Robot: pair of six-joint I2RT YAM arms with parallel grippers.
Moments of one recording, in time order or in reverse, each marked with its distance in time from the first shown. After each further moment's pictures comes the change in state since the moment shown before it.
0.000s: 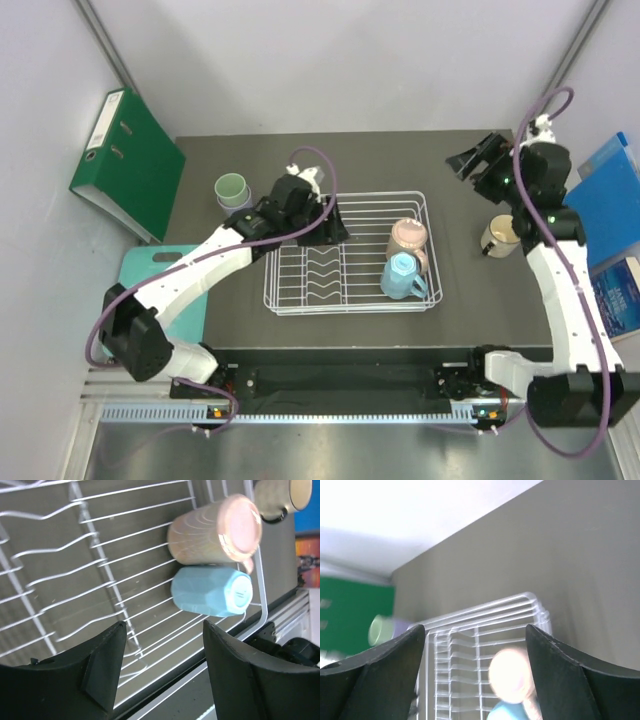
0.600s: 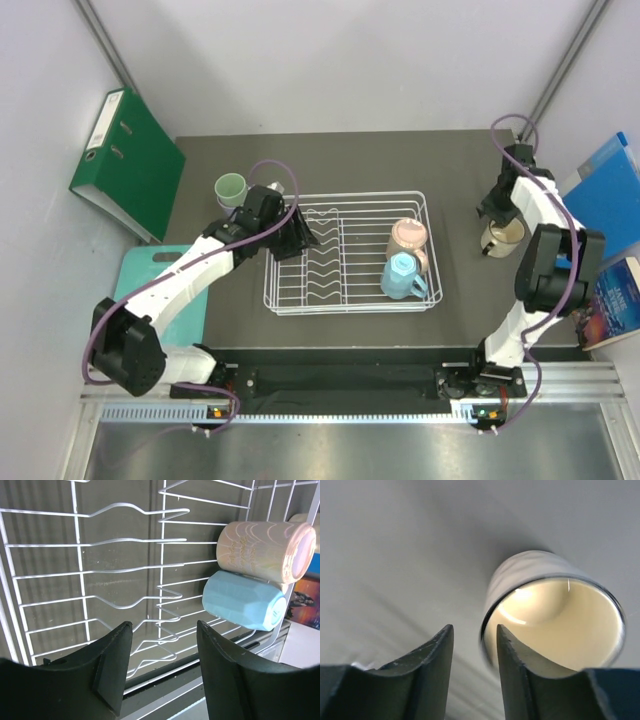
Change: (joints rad) left arm 0.138 -0.078 -0.165 -0.023 0.026 -0.167; right arm -0.146 0.637 0.094 -0.270 0.399 -0.035
